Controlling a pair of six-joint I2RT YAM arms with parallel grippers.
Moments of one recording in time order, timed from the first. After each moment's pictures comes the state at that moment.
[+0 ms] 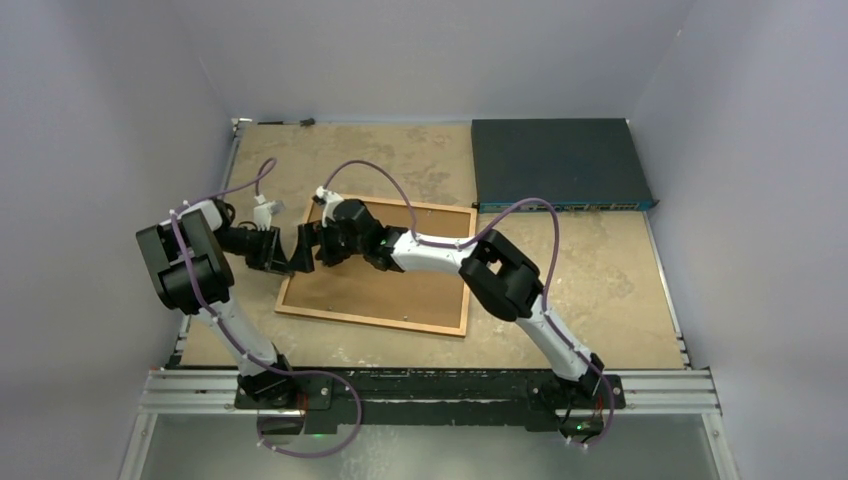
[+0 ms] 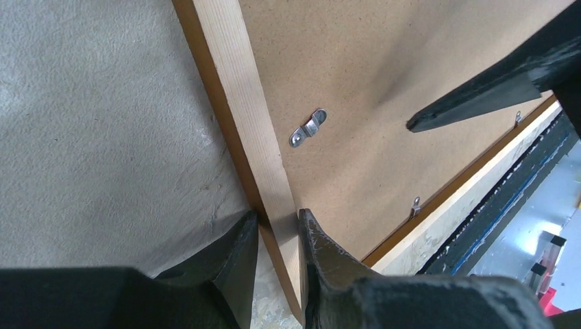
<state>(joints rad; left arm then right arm) 0.45 1.90 1.15 -0.97 0.71 0.76 1.01 2.33 1.76 0.16 -0.31 0.67</state>
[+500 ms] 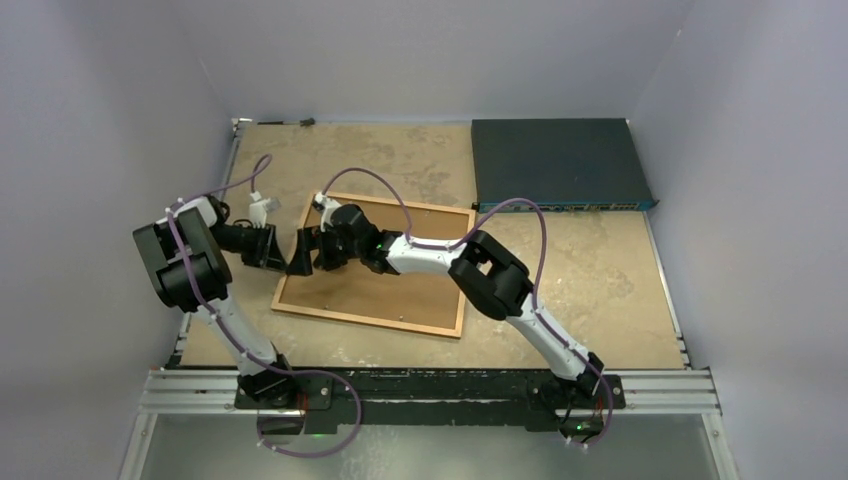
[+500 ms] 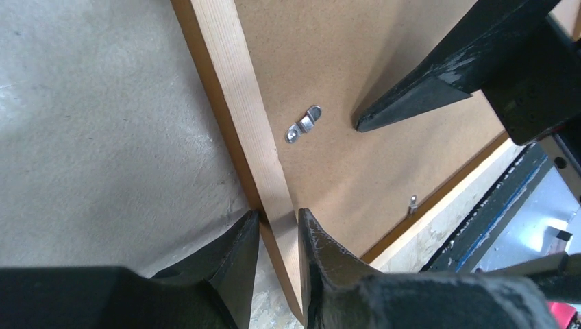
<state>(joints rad) 0.48 1.92 1.19 -1.03 0.73 0.81 1.02 2.43 1.81 0.19 -0.34 0.73</state>
